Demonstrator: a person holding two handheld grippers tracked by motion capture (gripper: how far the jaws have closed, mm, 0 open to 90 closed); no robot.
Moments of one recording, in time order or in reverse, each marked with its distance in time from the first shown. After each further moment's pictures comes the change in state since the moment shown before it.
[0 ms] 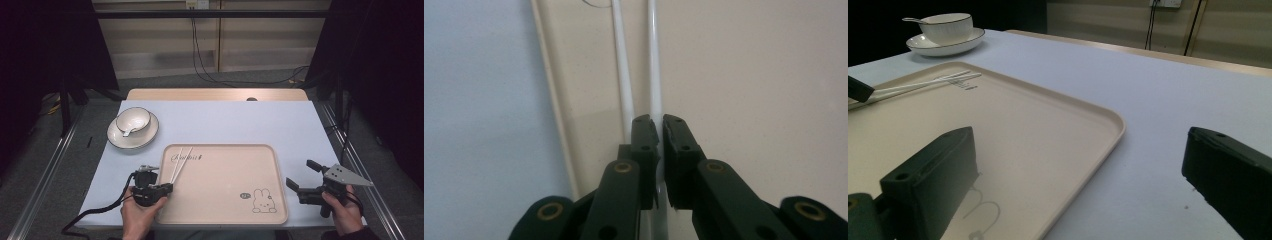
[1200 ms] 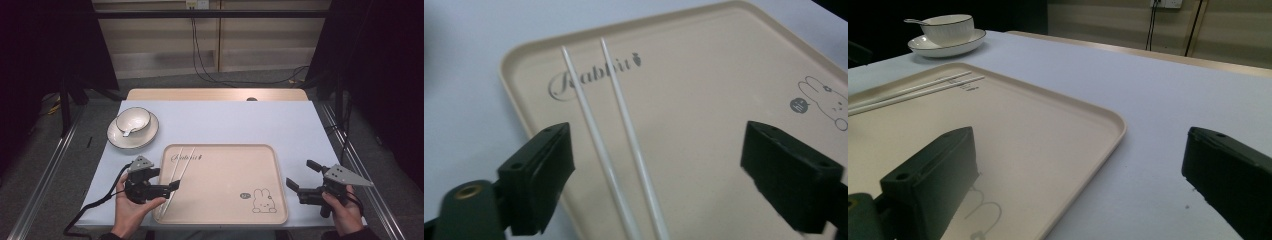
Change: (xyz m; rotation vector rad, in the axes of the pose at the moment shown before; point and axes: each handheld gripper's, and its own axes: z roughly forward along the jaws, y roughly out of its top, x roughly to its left) left arm 0.010 0.016 -0.028 -0.210 -0.142 0.275; right arm 0.000 0.000 -0.001 -0.001 0.003 -0.002
